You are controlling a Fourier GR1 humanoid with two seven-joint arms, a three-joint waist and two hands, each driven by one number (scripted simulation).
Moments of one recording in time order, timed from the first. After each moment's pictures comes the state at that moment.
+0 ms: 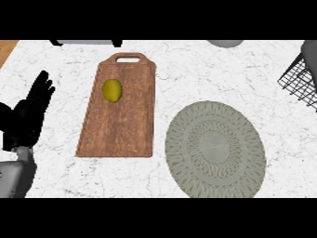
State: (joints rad) left arm -0.20 0.29 0.06 -1.47 0.06 0.12 0.15; right arm -1.08 -0.42 -0.22 -0.70 0.61 -0.42 0.40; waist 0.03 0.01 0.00
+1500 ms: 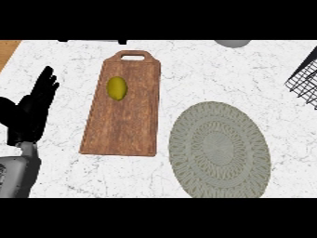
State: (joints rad) left arm -0.24 0.26 0.07 -1.46 0.04 0.10 0.16; right arm -1.08 -0.72 -0.07 -0.26 0.88 -0.46 0.00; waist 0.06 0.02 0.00
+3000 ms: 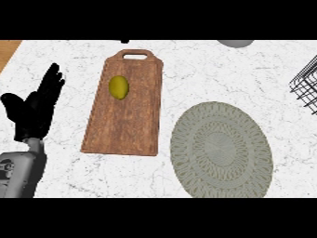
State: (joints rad) left arm -0.27 0.23 0.06 -1.44 0.02 0.10 0.15; right arm -1.14 -0.75 -0.01 -0.07 1.00 -0.34 0.08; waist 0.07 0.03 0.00
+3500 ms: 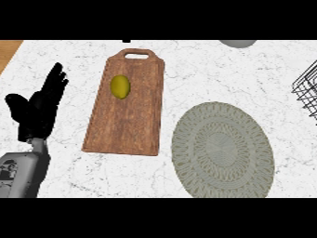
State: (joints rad) left arm -0.27 0.22 0.05 -1.46 0.00 0.11 0.16; right arm -1.11 -0.77 0.00 -0.06 1.02 -0.34 0.08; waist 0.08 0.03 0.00
